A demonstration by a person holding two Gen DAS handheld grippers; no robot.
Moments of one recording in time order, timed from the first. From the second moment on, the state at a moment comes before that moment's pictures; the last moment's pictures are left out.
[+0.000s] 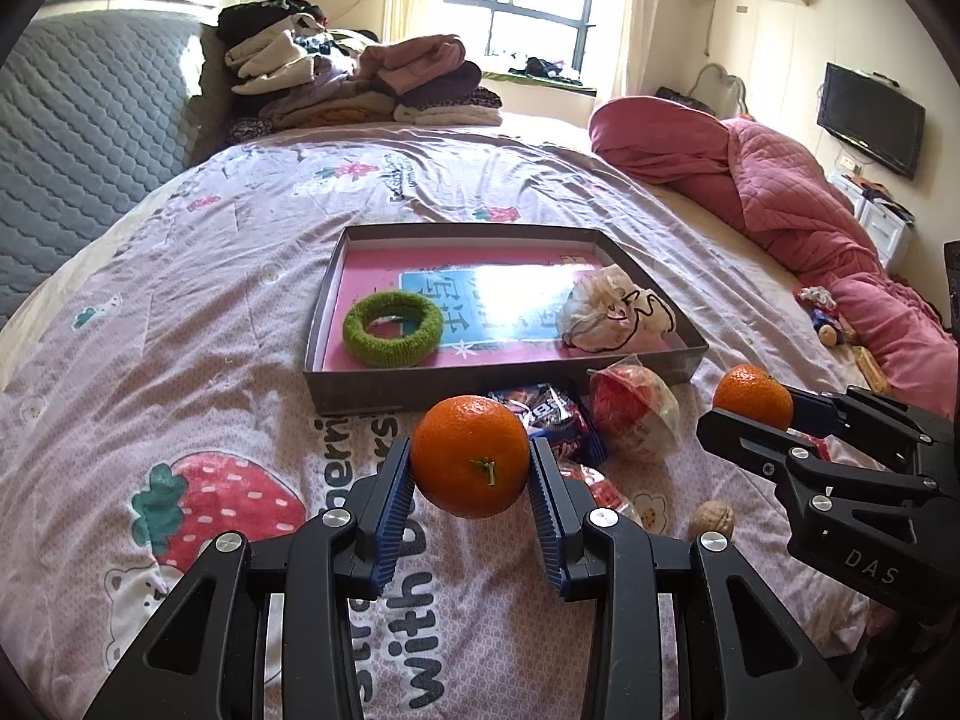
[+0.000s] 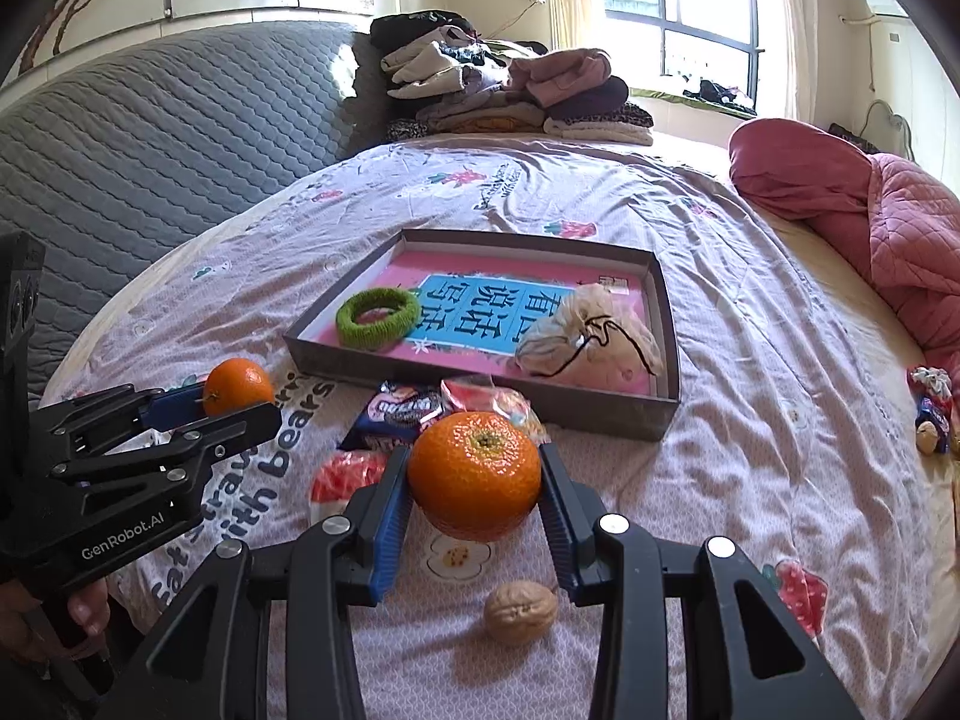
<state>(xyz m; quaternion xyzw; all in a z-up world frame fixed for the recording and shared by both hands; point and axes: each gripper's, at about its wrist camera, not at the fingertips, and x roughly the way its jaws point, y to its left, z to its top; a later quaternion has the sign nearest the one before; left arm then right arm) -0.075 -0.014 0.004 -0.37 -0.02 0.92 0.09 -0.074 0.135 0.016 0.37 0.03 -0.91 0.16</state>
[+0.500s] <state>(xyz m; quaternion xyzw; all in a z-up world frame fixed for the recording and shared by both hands) -0.087 -0.018 0.016 -0.37 -0.03 0.93 0.08 -0.089 0.130 0.030 0.36 0.03 -0.92 0.16</state>
